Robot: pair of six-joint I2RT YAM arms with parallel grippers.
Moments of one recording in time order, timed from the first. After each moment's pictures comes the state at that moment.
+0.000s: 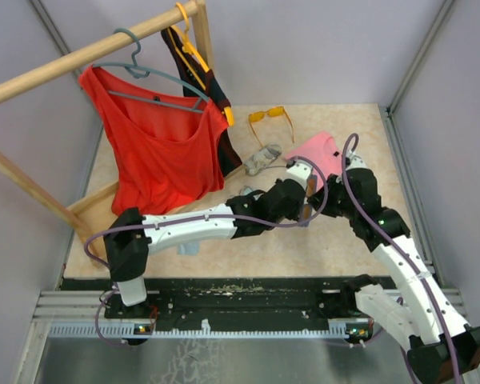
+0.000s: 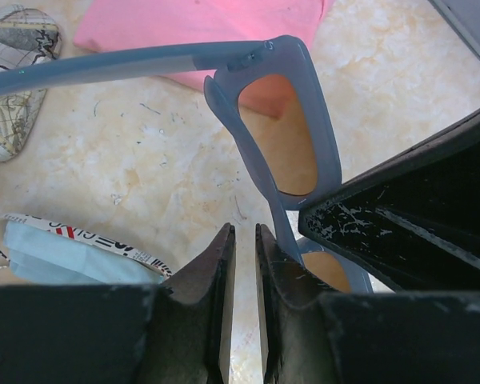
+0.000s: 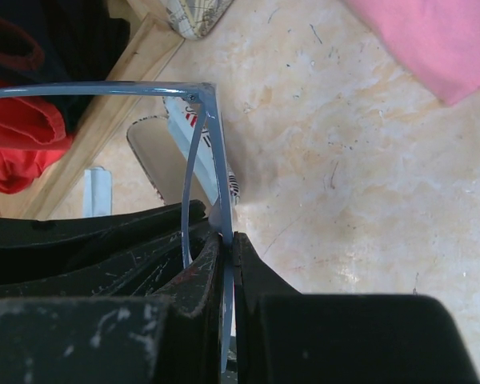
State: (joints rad) left arm -1.22 1.81 1.45 -0.15 -0.48 -0.40; right arm 0.33 0.81 0.83 -0.62 -0.08 0.60
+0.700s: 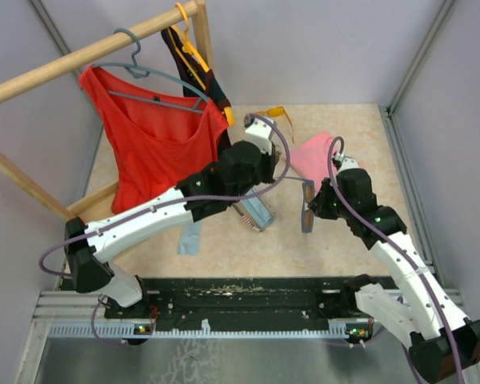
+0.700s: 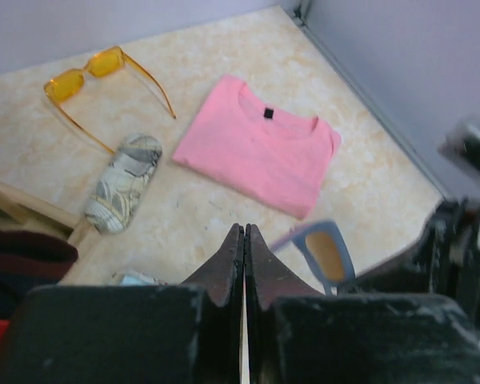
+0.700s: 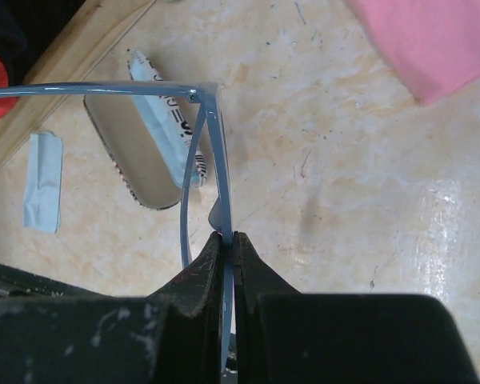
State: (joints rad) left arm -1.11 1.53 1.46 -0.18 -0.50 -0.31; right arm 0.35 0.84 0.83 -0.68 -0.05 0.45
